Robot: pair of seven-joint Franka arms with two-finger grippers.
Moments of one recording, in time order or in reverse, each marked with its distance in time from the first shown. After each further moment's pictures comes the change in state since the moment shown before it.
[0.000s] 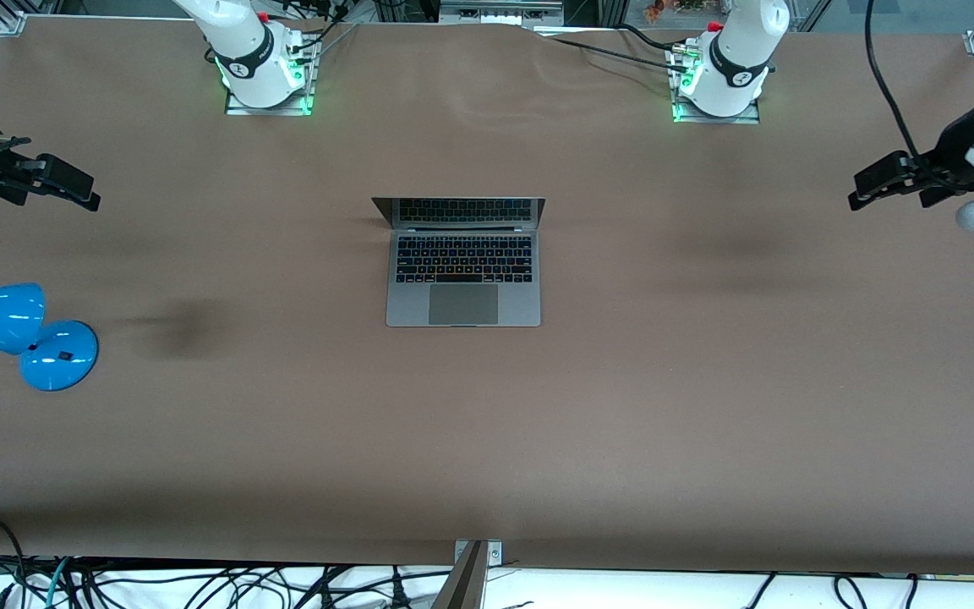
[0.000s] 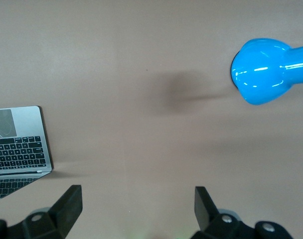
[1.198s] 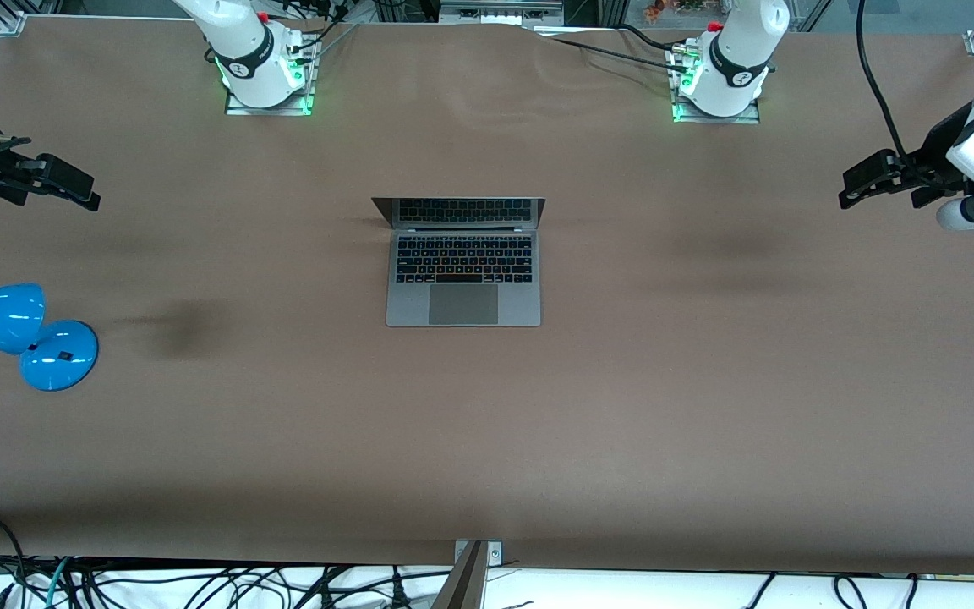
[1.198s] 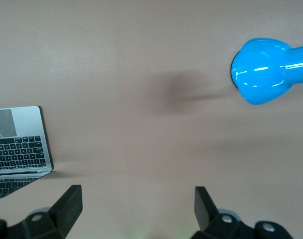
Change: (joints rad) left arm -0.007 0.016 -0.031 -0.001 0.018 -0.006 -0.001; right arm 0.000 0.000 0.000 0.000 0.000 0.000 0.000
